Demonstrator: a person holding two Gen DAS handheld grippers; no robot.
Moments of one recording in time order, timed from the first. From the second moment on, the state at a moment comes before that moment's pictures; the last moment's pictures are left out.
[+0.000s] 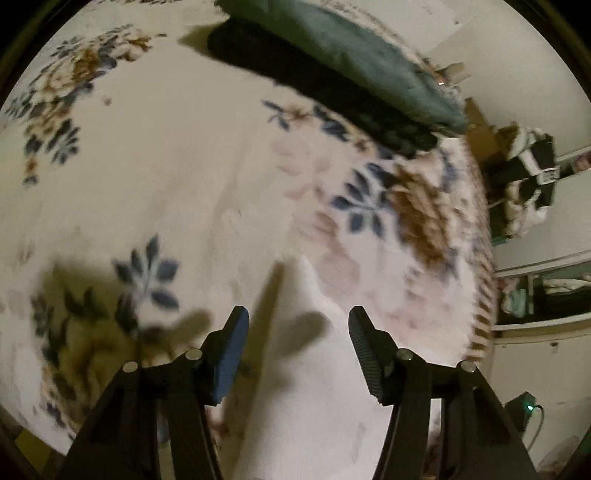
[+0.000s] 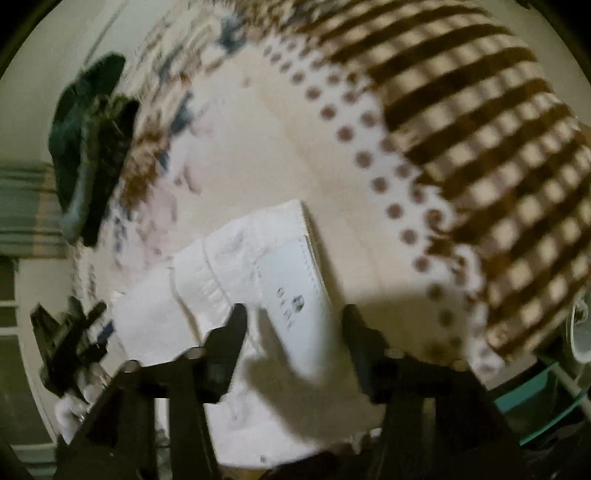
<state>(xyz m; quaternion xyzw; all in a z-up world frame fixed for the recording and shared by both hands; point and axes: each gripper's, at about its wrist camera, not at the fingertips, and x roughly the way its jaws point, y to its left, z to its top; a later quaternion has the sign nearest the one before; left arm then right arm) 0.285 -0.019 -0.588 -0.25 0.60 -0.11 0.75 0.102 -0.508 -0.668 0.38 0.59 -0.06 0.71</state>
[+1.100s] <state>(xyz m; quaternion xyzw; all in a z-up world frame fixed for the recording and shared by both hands) 0.201 -0.048 -0.662 -0.25 0.66 -0.13 0.70 0.054 -0.412 -0.733 0.57 0.51 0.09 0.64</state>
